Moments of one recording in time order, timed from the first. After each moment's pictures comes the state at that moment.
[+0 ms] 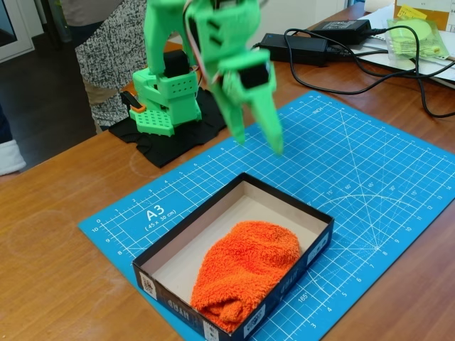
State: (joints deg) arm 16.0 97.9 76.1 90.9 -5.0
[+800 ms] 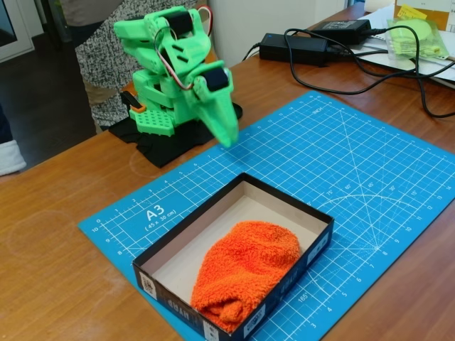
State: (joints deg) arm 9.9 193.0 175.6 61.2 -0.5
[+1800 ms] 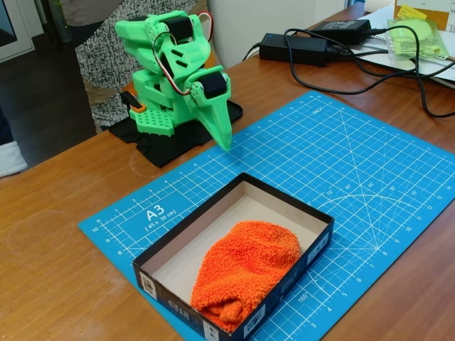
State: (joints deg) arm 12.2 192.6 177.2 58.9 1.7
